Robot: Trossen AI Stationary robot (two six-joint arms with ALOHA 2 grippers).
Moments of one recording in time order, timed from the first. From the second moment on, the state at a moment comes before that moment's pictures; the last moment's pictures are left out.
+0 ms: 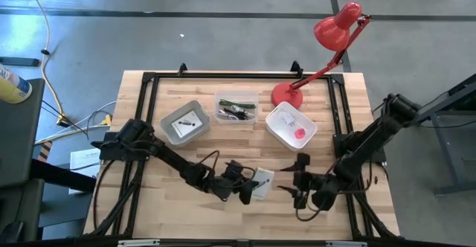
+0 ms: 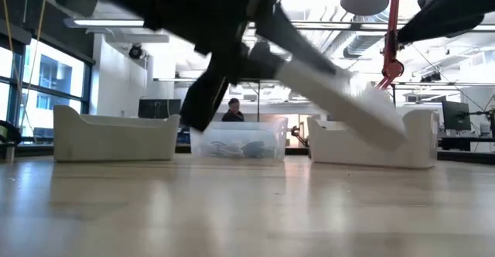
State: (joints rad) left arm -0.36 2.02 1.09 0.48 -0.55 -1.12; right arm 0.81 1.40 0.74 -0.17 0.80 0.57
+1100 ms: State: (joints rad) left arm -0.35 1.49 1.09 -0.25 -0.80 -0.64; right arm 0.81 1.34 0.74 -0.31 0.61 0.76
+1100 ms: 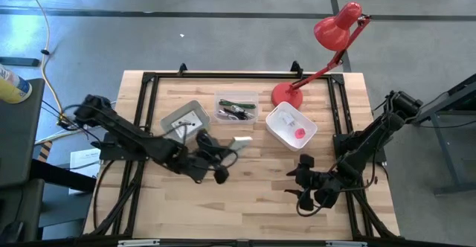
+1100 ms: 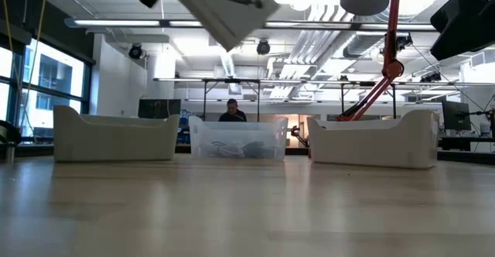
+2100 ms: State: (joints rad) left arm 0.04 0.99 0.89 -0.94 -0.51 -0.49; right arm 0.74 1.33 0.74 -0.33 0.69 0.76
